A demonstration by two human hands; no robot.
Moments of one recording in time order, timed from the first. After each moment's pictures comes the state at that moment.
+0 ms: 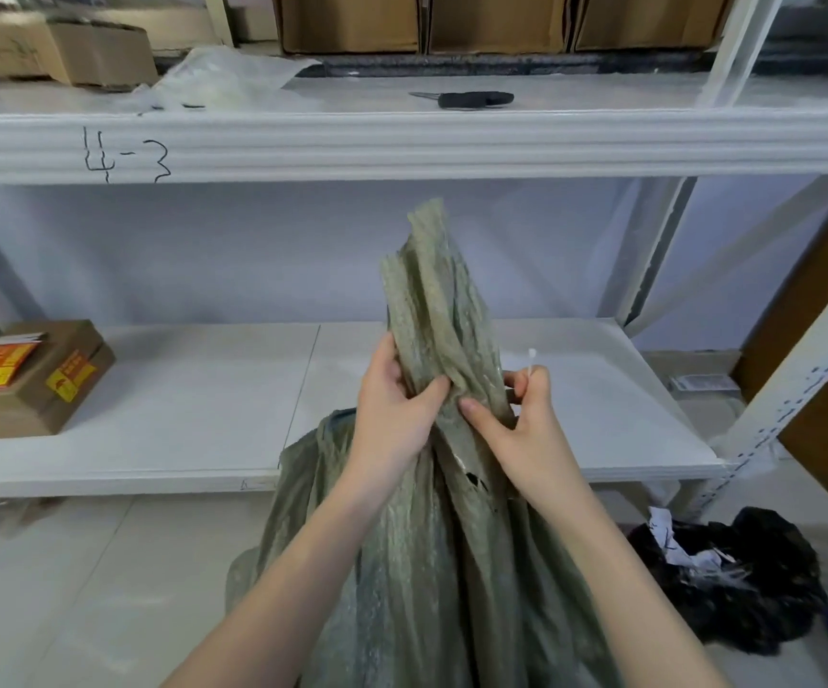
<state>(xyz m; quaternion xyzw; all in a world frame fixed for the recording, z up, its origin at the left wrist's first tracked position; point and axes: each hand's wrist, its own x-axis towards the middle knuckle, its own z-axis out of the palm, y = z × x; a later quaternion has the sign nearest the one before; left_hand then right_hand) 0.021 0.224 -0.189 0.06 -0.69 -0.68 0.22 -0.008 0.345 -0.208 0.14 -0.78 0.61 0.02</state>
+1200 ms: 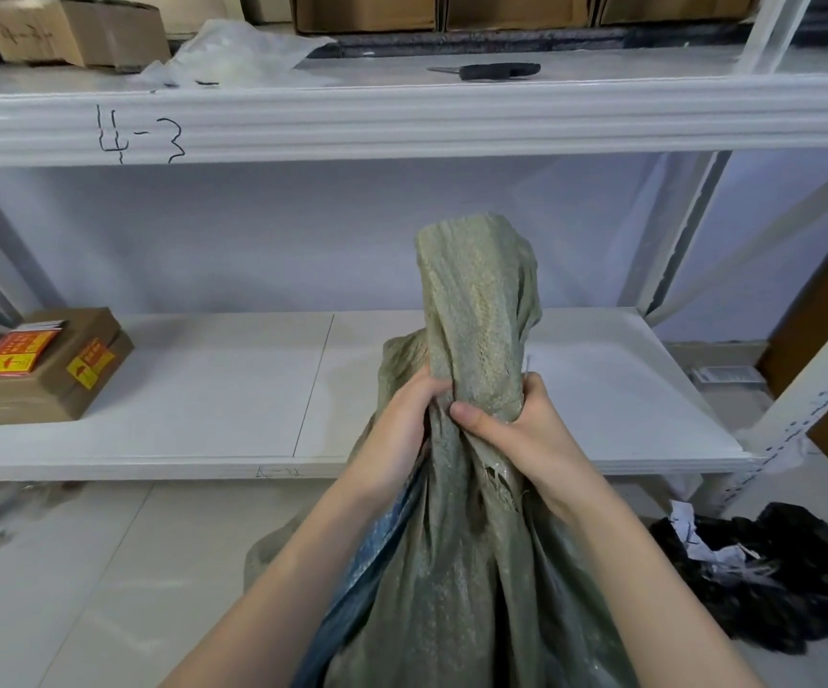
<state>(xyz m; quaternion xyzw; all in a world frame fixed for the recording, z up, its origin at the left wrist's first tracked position) 0.035 0.214 -0.201 0.03 -0.63 -0.78 0.01 -0.006 0.337 -0.209 0.09 -0.71 0.68 -0.15</state>
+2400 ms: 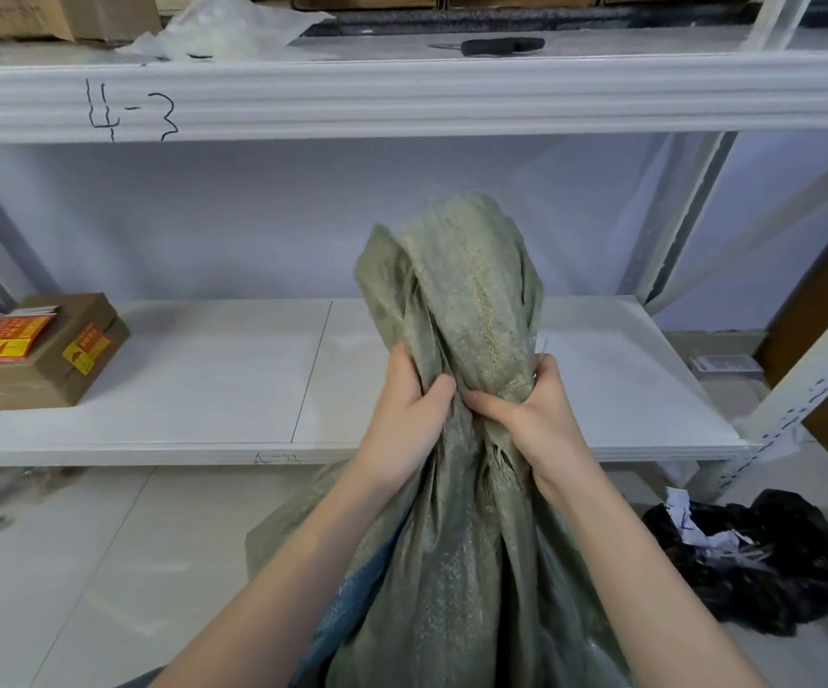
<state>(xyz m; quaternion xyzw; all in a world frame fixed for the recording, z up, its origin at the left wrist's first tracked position) 0.029 0.218 -0.212 0.07 -0.75 -0.64 0.14 -0.009 0.333 -0.216 0.05 -0.69 0.72 -0.08</state>
